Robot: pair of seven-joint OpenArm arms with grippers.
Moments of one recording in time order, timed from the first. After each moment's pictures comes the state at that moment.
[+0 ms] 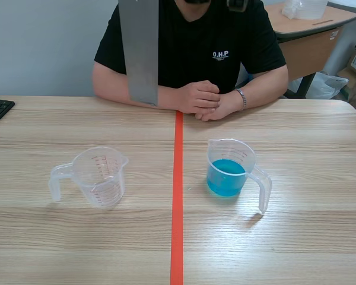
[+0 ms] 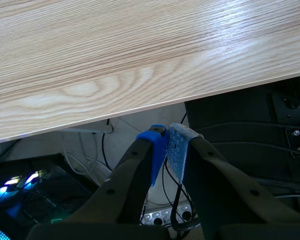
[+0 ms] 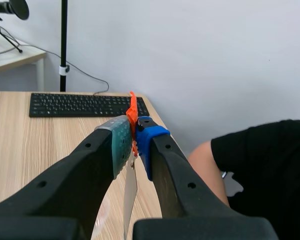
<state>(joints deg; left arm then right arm) 70.7 -27.8 -12.7 98.2 -14.9 -4.5 -12.2 19.0 18.3 -12.4 113.1 39.8 44.4 -29.6</state>
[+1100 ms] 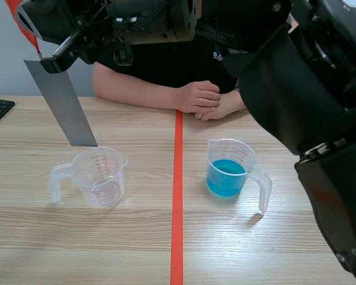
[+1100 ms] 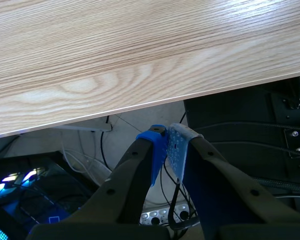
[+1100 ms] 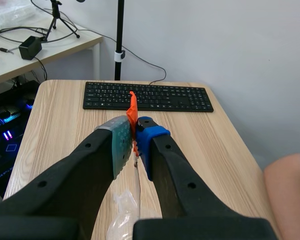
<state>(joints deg) 70.7 -26.8 -12.7 98.2 -14.9 -4.5 -12.2 24.2 3.0 -29.1 98.1 30.1 44.4 -31.3</state>
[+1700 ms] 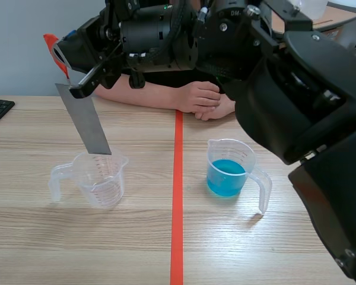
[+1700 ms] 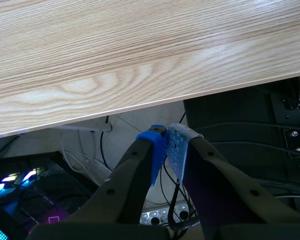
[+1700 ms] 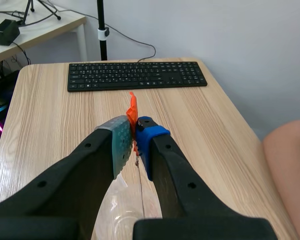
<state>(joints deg) 70.7 -26.8 -12.7 98.2 -14.9 -4.5 -12.2 24.1 3.0 -29.1 88.6 24.0 44.5 -24.1</state>
